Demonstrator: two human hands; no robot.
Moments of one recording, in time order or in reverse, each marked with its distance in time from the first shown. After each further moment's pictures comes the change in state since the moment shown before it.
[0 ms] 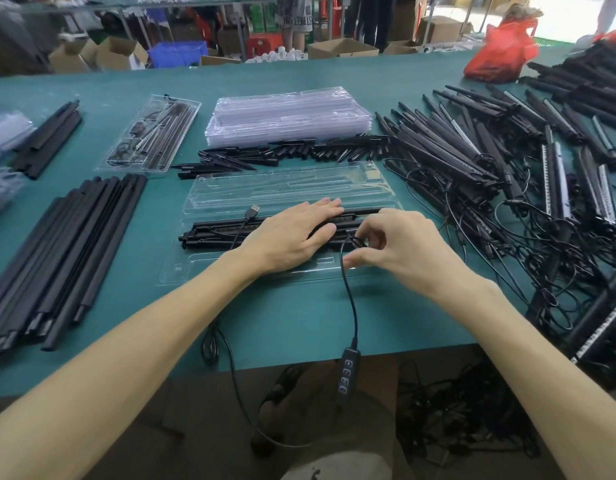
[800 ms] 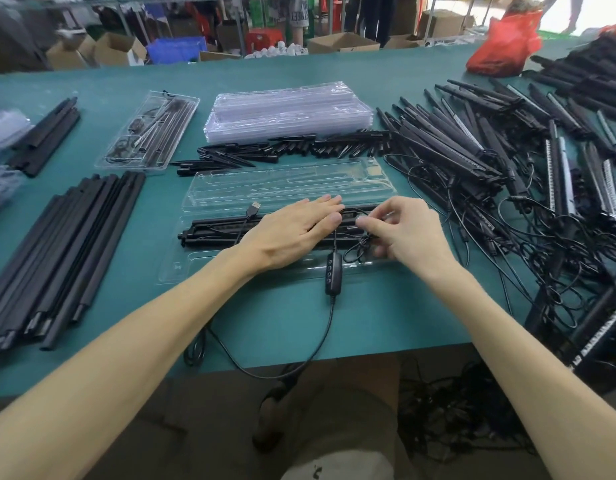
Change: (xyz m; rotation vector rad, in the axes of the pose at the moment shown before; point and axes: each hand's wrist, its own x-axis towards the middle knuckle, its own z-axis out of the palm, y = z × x) left_hand -0.002 0.002 -0.006 -0.124 -0.066 -0.014; right_hand 0.017 0.015 0.021 0.465 0.139 0.409
